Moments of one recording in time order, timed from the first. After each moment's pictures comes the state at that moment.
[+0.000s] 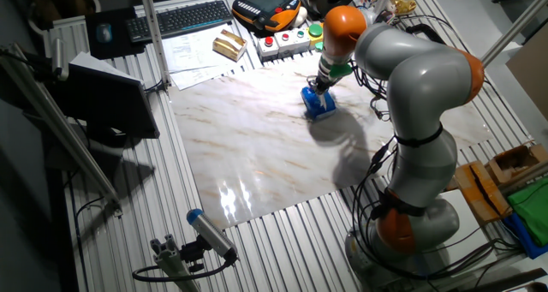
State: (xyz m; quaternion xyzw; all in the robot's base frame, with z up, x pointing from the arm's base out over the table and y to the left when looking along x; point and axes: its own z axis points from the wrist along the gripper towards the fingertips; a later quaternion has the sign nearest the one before) arm 0.605 -0.025 0.114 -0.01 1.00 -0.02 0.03
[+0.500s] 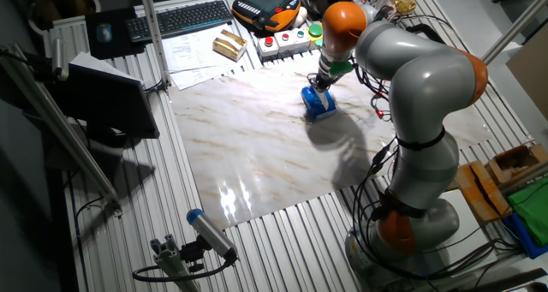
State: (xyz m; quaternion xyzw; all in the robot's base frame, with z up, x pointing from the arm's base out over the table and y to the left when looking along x) arm 0.601 -0.023 0.132 -0.01 1.00 -0.03 0.03
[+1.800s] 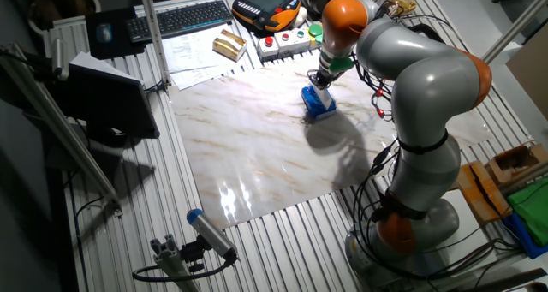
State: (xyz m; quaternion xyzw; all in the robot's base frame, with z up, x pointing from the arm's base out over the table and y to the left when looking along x) arm 0.598 -0.017 0.157 0.00 1.00 -0.04 0.03
